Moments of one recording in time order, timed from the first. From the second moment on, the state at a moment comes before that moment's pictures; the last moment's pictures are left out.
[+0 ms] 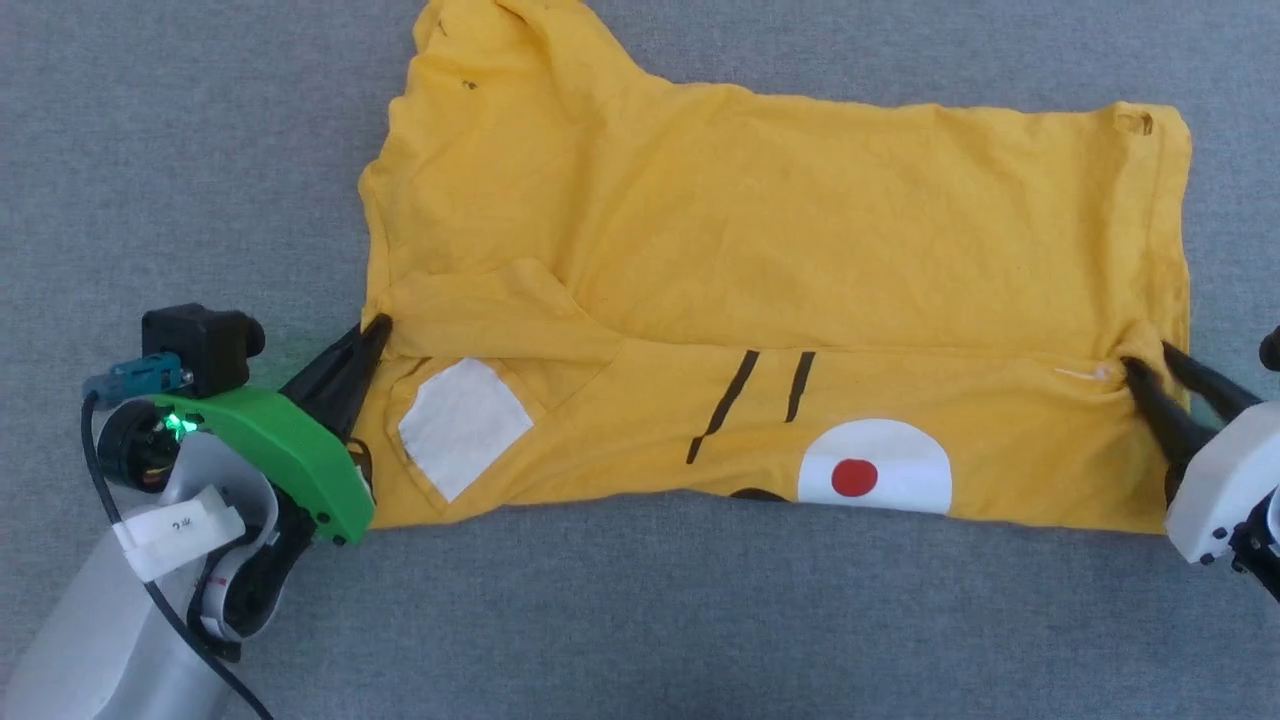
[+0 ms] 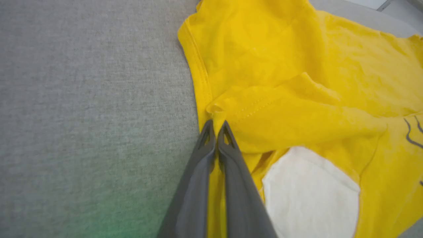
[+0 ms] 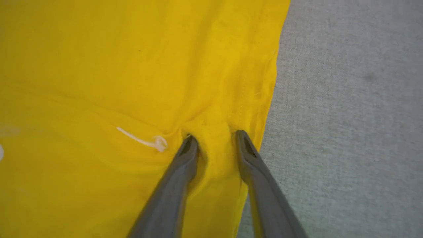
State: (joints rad) left arm -0.34 0.53 -0.35 0.02 -0.73 -0.04 0.19; right arm -0.21 -0.51 0.06 0.06 0.49 0.13 0.37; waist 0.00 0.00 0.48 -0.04
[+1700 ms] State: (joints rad) left arm -0.13 0.47 -0.33 0.08 -0.58 0.03 0.31; right arm 0.15 -0.06 -0.24 -0.22 0.11 0.13 0.09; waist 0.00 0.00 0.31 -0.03
